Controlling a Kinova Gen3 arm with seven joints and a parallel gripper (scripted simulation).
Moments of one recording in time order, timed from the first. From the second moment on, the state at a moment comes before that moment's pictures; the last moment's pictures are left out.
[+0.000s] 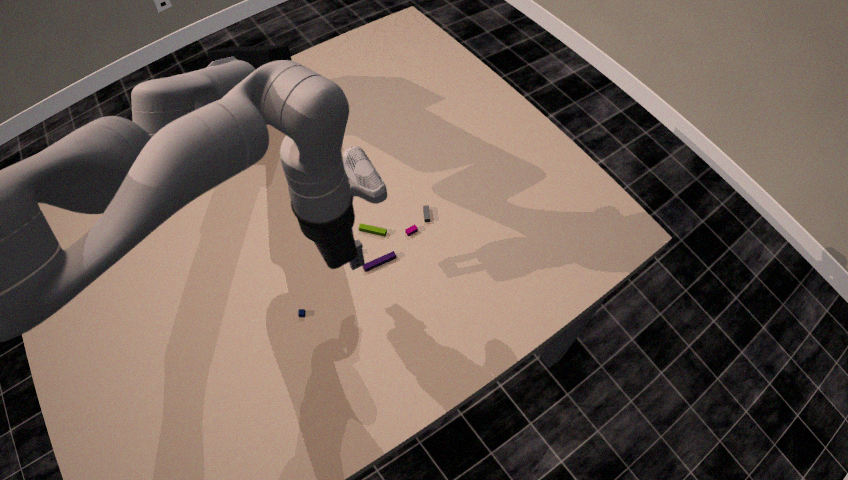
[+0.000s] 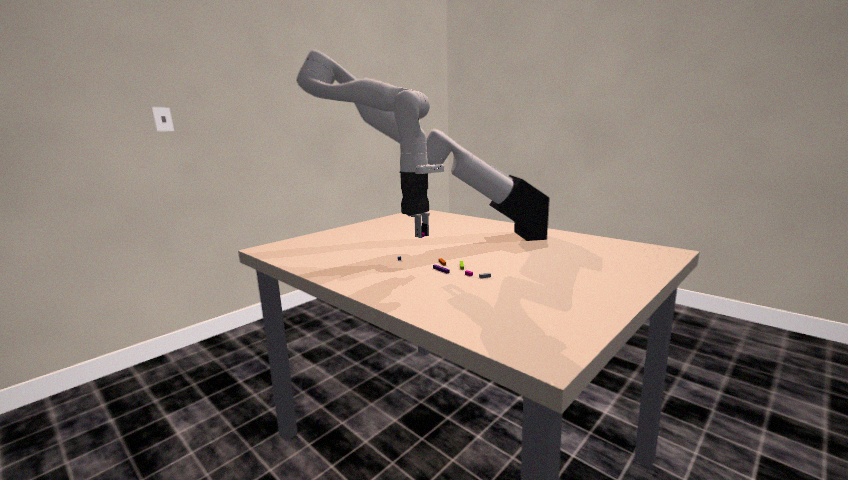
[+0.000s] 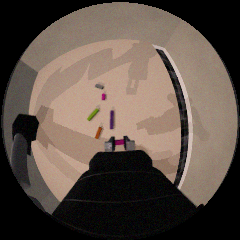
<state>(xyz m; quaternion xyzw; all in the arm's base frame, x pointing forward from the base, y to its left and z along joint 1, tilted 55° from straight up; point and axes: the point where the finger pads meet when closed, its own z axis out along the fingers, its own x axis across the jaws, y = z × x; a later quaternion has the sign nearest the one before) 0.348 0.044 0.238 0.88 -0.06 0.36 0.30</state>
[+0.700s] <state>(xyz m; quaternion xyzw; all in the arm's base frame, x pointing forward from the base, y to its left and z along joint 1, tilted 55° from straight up) 0.348 0.050 0.242 0.88 -0.06 0.36 0.29</state>
